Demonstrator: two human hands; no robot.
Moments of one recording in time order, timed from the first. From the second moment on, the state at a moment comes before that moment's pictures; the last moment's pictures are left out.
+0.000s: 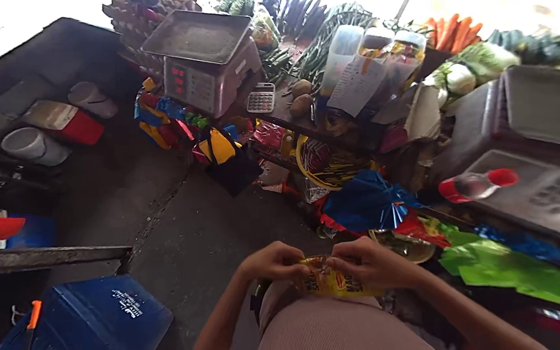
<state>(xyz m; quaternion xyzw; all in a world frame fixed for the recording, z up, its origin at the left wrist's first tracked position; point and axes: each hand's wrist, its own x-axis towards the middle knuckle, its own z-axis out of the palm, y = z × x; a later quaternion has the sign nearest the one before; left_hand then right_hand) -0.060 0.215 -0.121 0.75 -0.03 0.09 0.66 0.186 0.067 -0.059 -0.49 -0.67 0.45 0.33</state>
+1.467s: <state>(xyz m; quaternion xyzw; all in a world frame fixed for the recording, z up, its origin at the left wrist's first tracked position) 0.147 0.046 -0.080 0.82 -0.08 -0.18 0.54 0.275 -0.152 -0.099 -0.52 -0.47 0.57 0.43</state>
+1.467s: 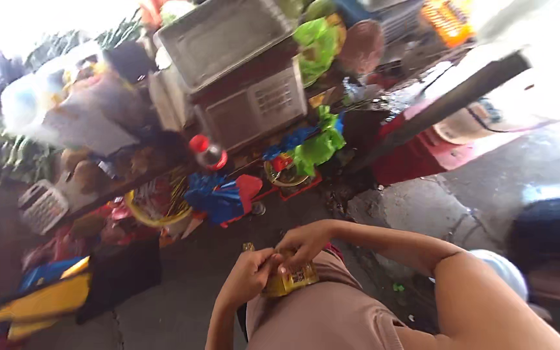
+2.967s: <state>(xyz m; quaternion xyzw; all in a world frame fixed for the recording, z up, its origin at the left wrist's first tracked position) 0.173 0.009 -0.150 0.74 -0.20 -0.20 0.61 0.300 -0.288 -0.116 -0.63 -0.52 0.40 0.42</state>
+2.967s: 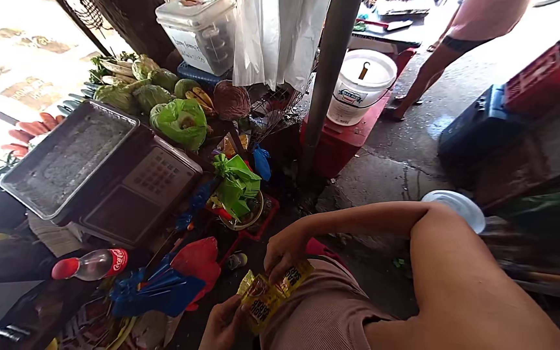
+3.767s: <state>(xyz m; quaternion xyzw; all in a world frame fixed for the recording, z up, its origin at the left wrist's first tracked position) 0.155 0.005 -0.121 0.82 -0.10 -0.19 0.52 0.280 -0.319 -0.113 -0.63 -0.46 0.30 0.55</state>
